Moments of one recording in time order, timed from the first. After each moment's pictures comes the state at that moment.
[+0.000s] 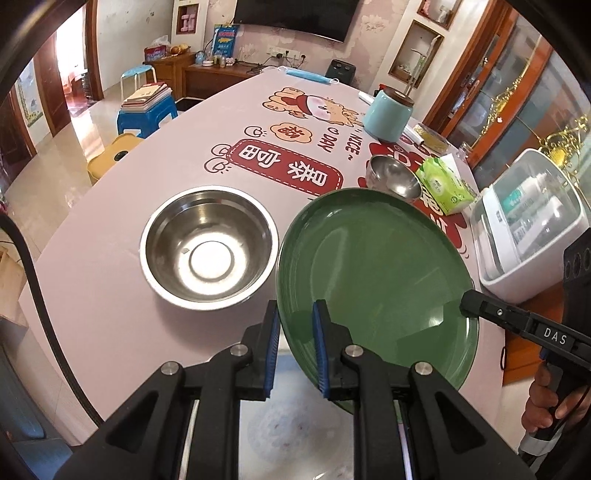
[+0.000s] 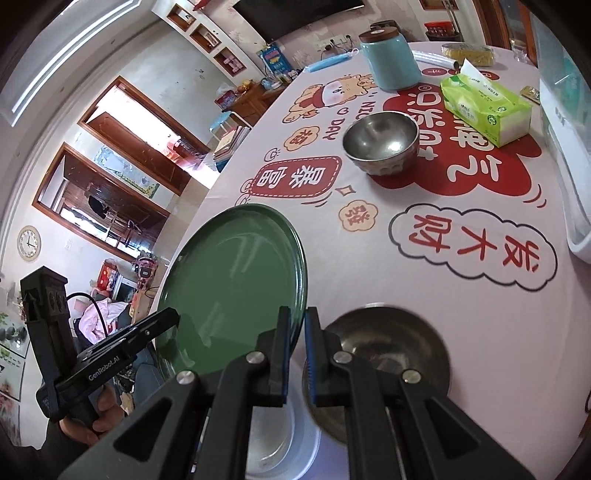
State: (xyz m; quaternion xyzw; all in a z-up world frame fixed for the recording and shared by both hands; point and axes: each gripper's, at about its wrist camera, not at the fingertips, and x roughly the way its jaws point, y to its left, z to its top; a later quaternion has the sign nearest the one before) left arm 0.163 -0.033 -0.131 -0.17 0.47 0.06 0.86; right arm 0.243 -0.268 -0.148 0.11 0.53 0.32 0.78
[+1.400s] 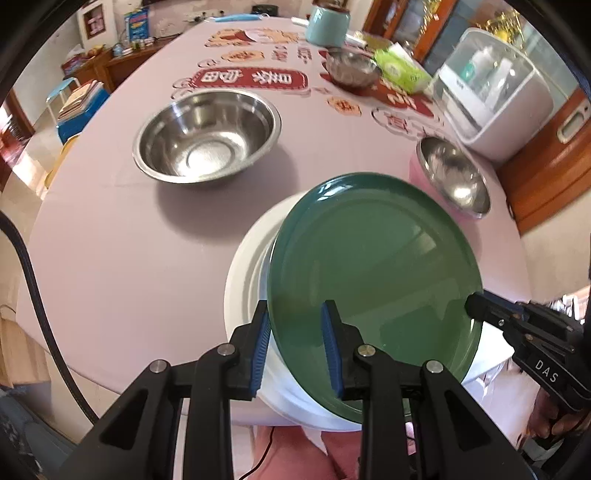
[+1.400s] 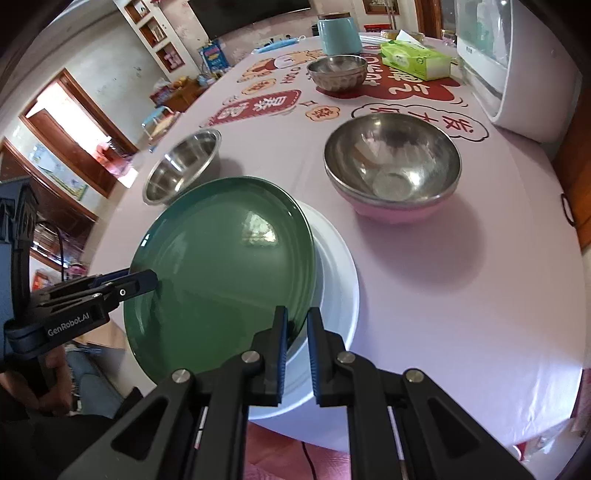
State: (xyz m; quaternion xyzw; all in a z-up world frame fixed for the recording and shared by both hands) left arm 0.088 -0.008 -0.196 -0.05 0.57 -0.08 0.82; right arm 0.065 -0.218 -0.201 0.04 0.54 0.14 0.83
